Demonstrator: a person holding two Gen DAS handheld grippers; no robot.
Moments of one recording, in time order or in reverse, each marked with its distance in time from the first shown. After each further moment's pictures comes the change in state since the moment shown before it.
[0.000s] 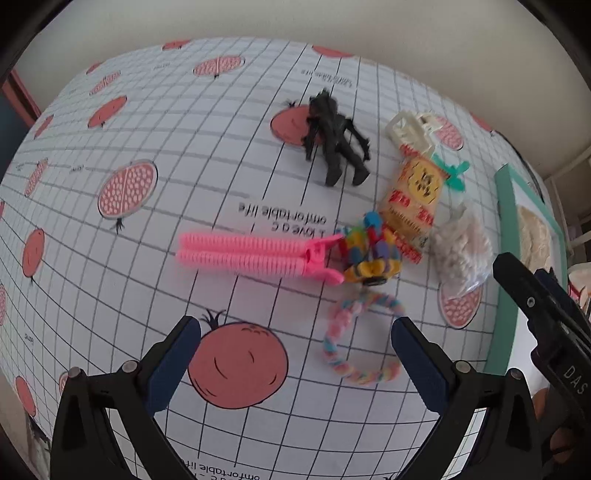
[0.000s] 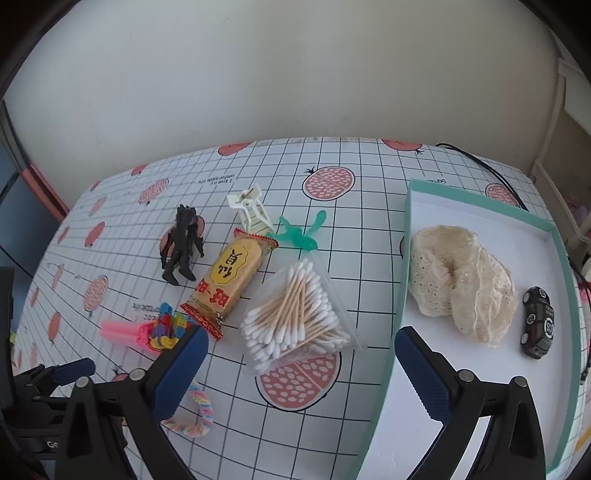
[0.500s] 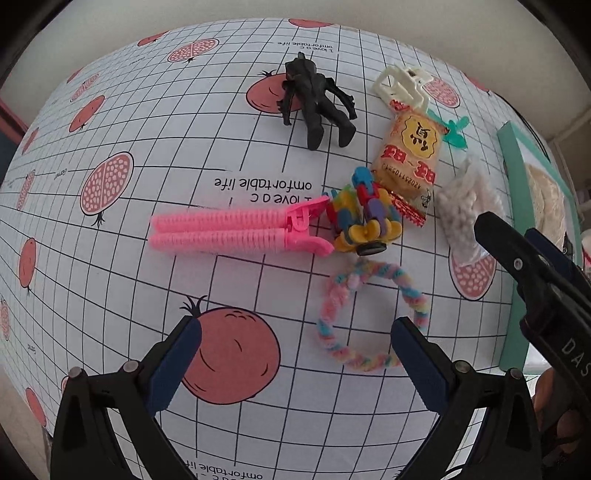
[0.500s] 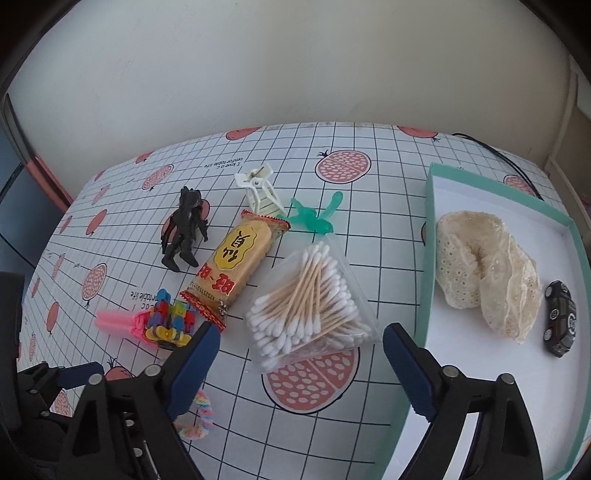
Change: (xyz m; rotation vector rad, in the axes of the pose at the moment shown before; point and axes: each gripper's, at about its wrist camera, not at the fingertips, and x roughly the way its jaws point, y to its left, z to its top) left arm 0.013 -0.021 -0.011 0.080 0.060 0.047; right arm 0.020 0.005 -0.008 0.002 0.019 0.034
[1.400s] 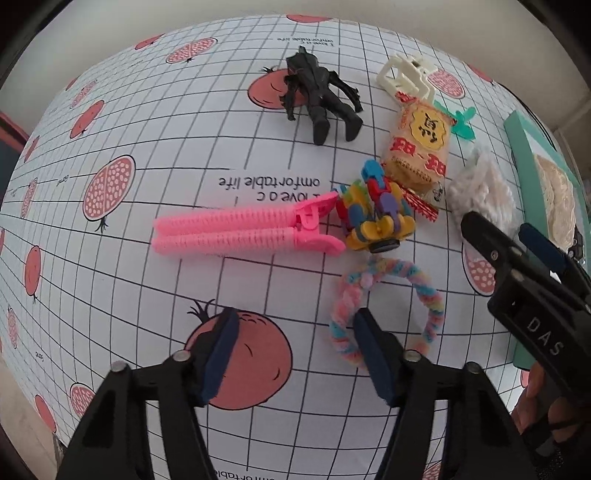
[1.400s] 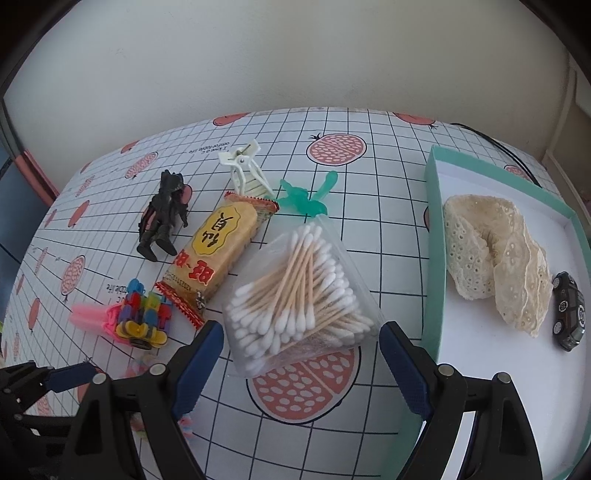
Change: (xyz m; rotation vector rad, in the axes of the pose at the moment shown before) left arm -0.007 -0.011 -0.014 0.011 0.002 0.035; right arm 0.022 0.002 -0.007 0.007 0.011 -0.067
